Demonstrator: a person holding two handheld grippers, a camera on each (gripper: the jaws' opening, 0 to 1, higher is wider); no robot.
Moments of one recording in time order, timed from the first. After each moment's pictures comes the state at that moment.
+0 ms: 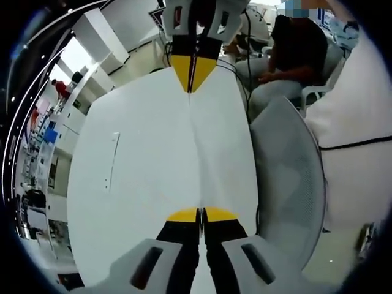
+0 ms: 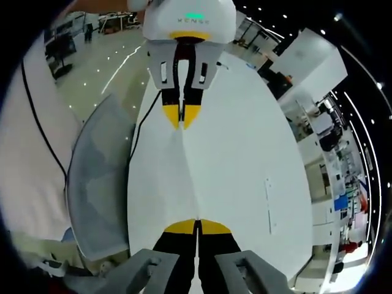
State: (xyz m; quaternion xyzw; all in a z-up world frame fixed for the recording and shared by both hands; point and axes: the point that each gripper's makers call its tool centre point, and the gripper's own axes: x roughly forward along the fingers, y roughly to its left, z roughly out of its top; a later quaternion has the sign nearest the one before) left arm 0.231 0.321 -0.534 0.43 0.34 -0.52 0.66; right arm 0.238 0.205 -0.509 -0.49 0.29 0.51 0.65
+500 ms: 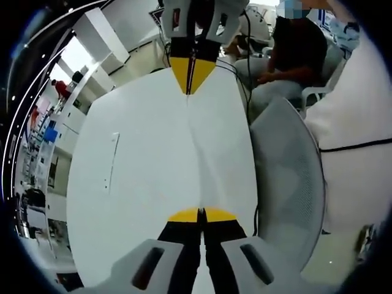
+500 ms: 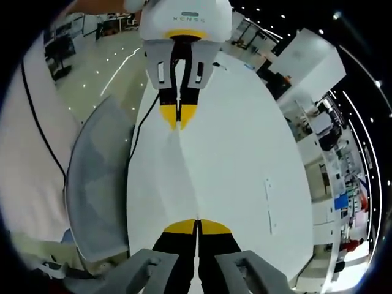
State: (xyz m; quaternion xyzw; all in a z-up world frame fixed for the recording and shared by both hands) left arm 0.231 0.317 -0.534 0.43 0.34 -0.52 0.66; right arm 0.239 0.204 -0.509 -0.48 0.29 0.51 0.66
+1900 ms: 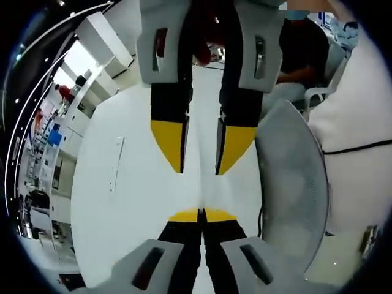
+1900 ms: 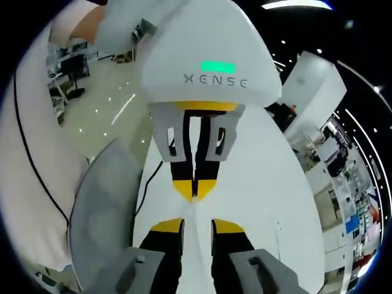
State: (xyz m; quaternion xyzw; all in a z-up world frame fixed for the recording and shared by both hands) left arm 0.233 0.315 -0.528 0.43 0.32 -0.51 0.67; right arm 0.222 0.298 -0.503 -0.40 0.20 0.59 0.66
